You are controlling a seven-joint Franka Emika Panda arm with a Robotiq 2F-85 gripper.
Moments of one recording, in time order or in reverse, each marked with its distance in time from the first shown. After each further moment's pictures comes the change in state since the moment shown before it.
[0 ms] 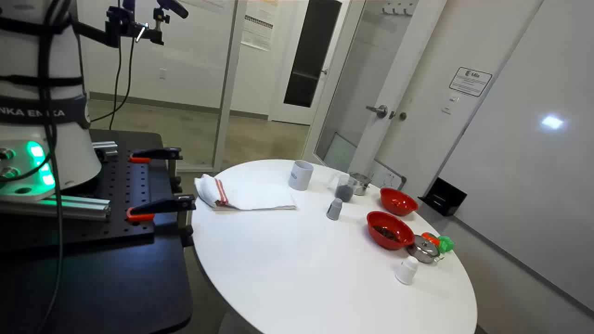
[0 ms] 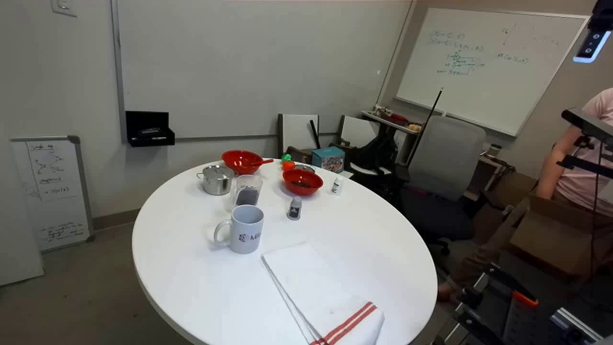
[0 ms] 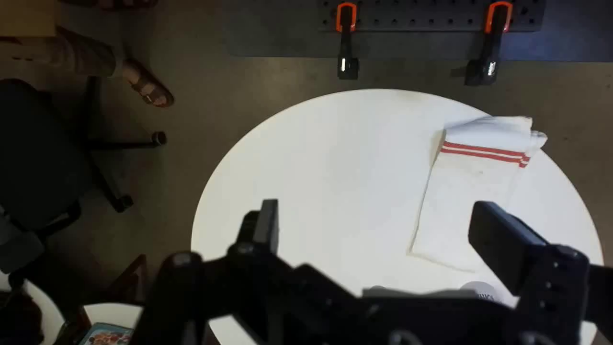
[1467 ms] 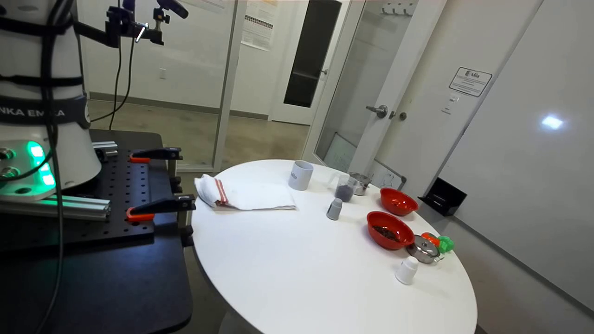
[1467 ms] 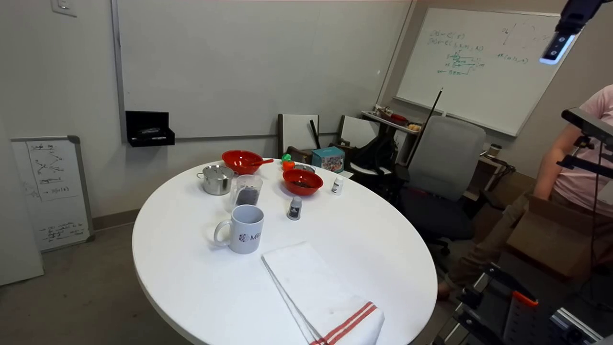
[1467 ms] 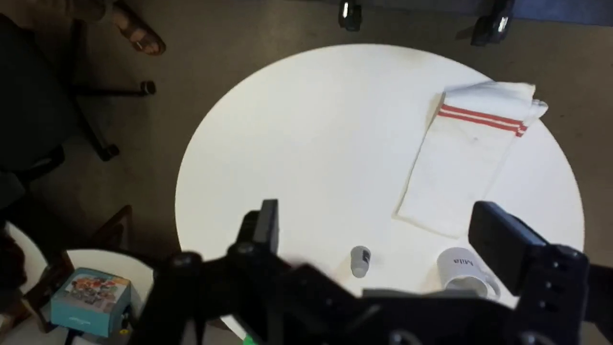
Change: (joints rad) arm 0.048 0.035 -0.023 -0.028 -0.013 0.156 -0.030
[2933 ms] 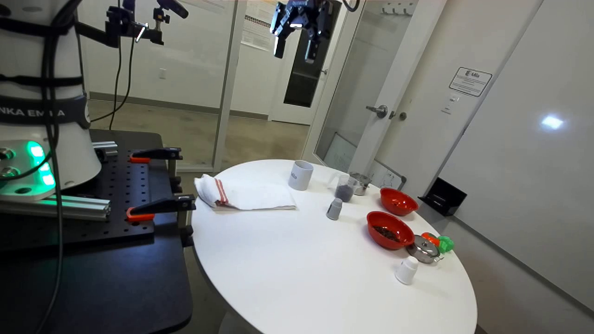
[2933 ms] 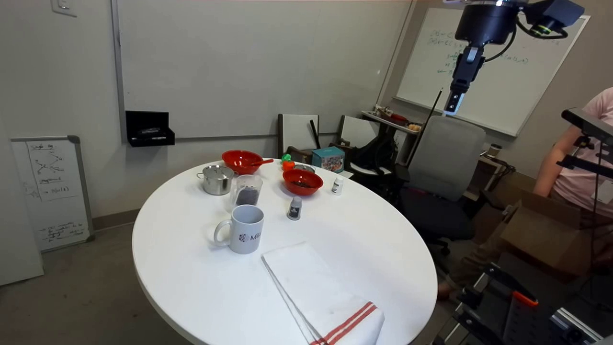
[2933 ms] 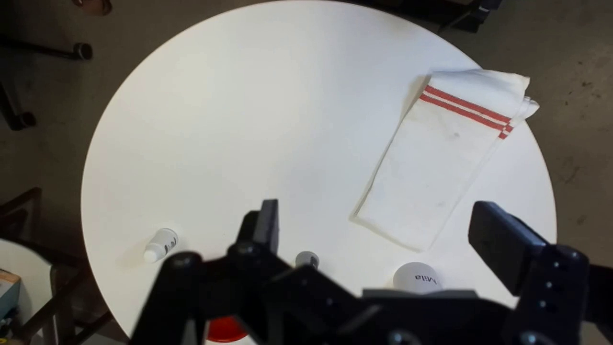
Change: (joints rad) arm 0.044 0.427 -0.062 0.048 0.029 0.299 -0.113
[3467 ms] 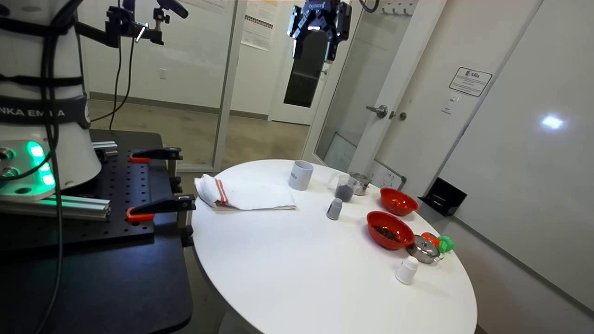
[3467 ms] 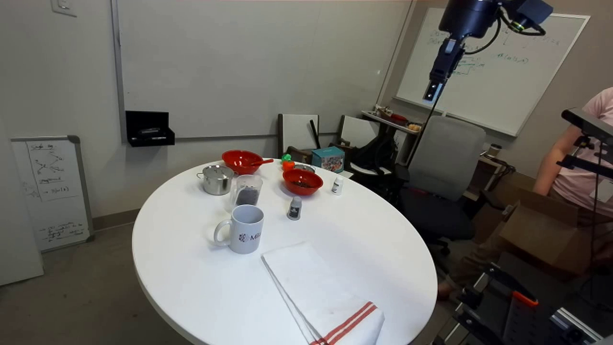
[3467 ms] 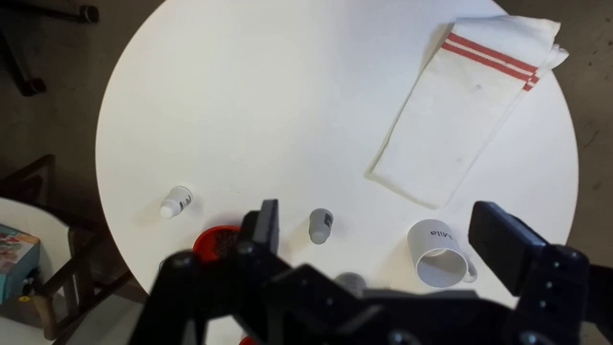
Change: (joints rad) arm -0.010 0.082 0.000 0.073 -0.007 0.090 0.000
